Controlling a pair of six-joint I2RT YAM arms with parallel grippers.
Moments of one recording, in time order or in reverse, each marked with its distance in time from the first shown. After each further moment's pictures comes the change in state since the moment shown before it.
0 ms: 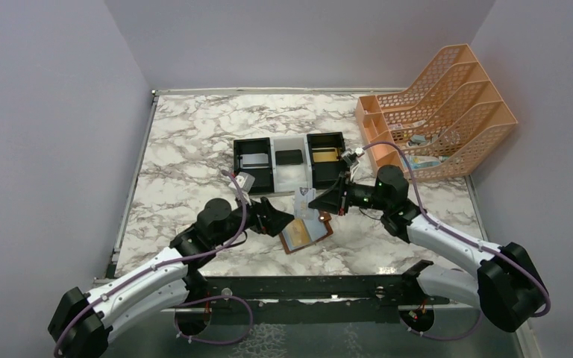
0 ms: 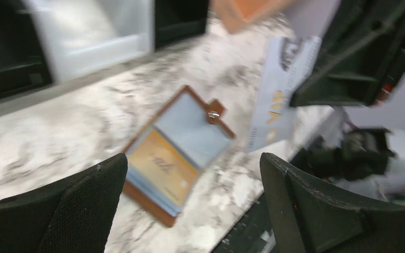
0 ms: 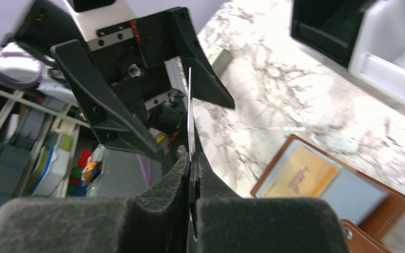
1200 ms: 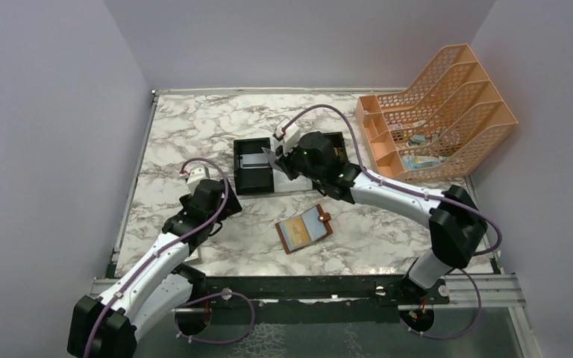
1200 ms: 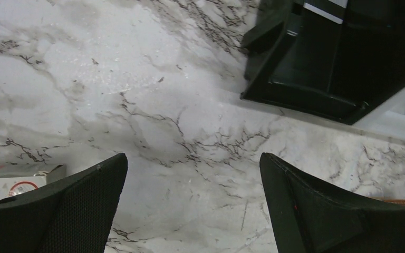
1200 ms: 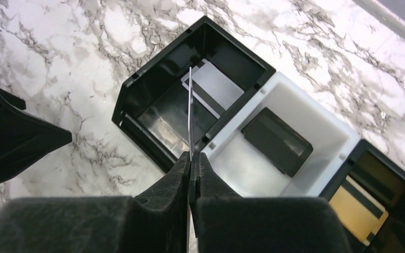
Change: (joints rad) left arm 0.307 0.086 0.142 -0.594 -0.509 -0.043; right arm 0.308 0.485 0.649 -0.387 0.793 -0.704
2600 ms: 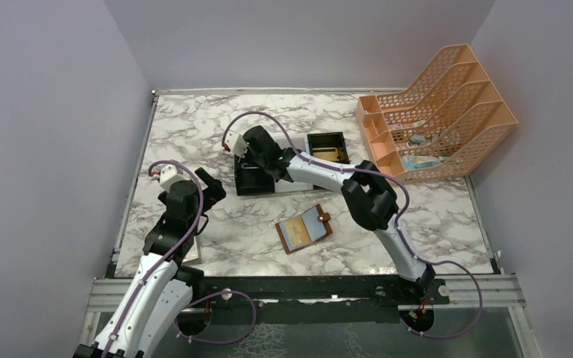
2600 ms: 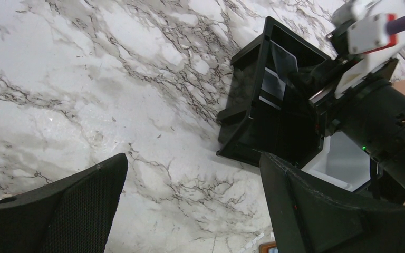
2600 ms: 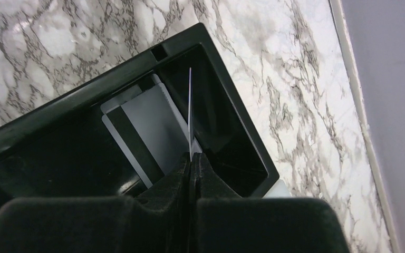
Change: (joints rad) left arm 0.210 -0.209 0.027 0.033 0.049 0.006; right arm 0.030 0.713 0.714 -0.222 0.179 -0.533
